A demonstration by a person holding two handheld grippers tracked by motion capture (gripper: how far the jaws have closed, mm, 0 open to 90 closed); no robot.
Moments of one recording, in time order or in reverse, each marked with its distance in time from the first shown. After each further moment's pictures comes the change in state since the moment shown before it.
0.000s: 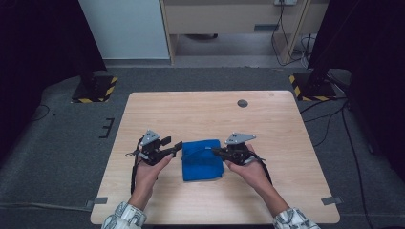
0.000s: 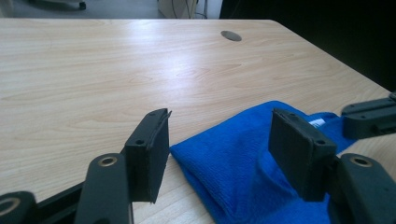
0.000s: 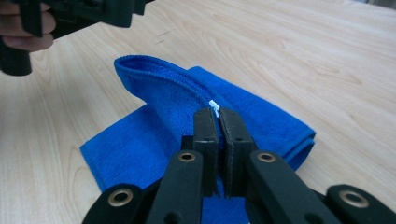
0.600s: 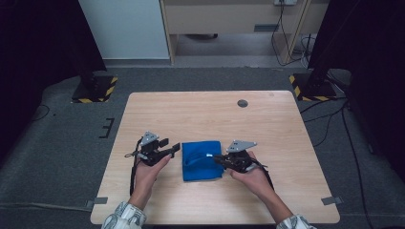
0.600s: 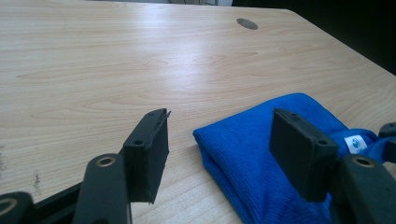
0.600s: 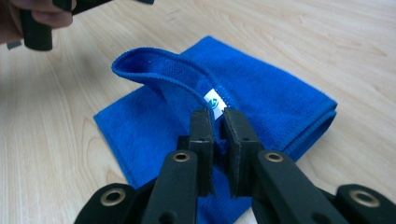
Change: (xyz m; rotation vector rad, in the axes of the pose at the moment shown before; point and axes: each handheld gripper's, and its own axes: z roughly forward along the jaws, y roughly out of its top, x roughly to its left) left arm 0.009 -0.008 0.003 0.025 0.031 -0.018; right arm 0.008 -0.022 -0.004 0.033 0.021 -0.003
